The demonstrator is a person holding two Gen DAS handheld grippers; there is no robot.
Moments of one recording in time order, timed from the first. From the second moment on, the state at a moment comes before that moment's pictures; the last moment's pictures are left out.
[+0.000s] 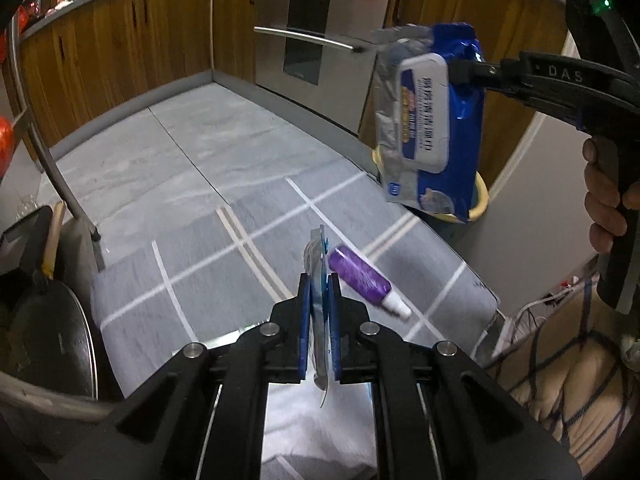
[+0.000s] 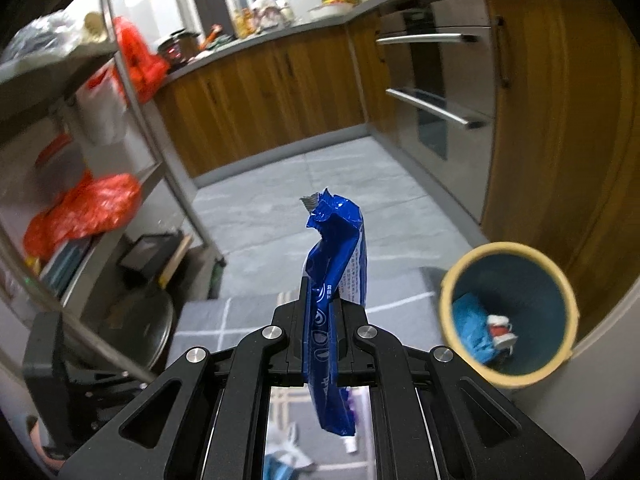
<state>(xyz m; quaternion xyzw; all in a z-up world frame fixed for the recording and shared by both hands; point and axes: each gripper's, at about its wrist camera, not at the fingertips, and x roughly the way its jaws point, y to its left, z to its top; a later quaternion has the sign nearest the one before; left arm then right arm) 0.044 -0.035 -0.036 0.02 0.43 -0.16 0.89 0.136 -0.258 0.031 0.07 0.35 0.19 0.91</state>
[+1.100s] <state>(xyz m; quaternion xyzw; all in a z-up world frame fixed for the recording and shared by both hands) 0.219 -0.228 -0.044 0.04 0.40 -0.27 0.88 0.254 -0.435 -0.021 0.15 0.38 0.00 0.92</state>
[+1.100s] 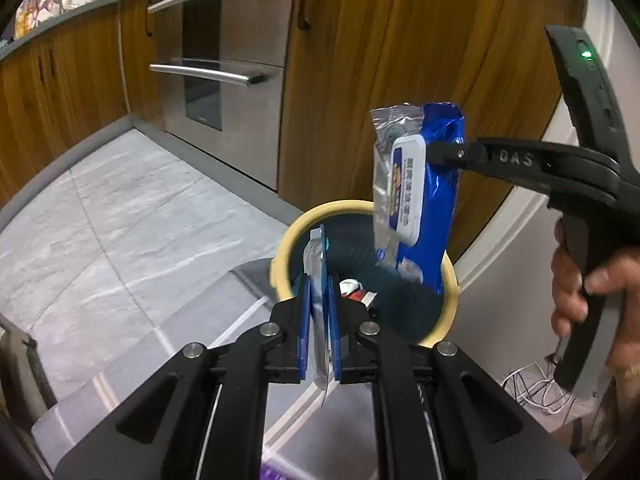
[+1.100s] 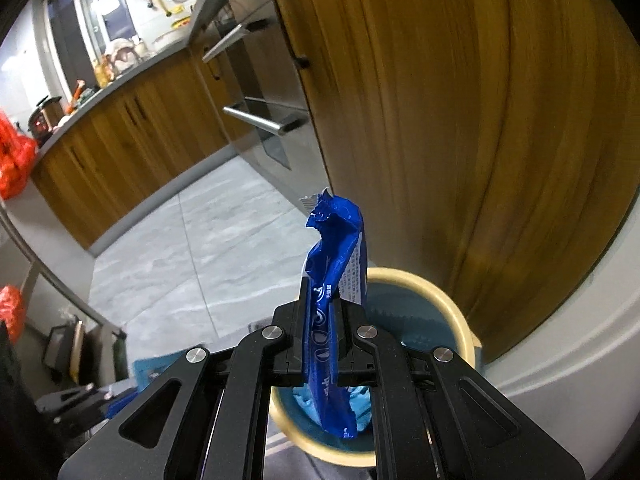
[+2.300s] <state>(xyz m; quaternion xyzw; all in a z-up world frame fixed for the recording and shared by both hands) 0.211 -0.200 -0.079 0.03 0.42 -0.18 0.89 0.262 -0.404 -0.037 0.12 0.40 0.01 0.91</state>
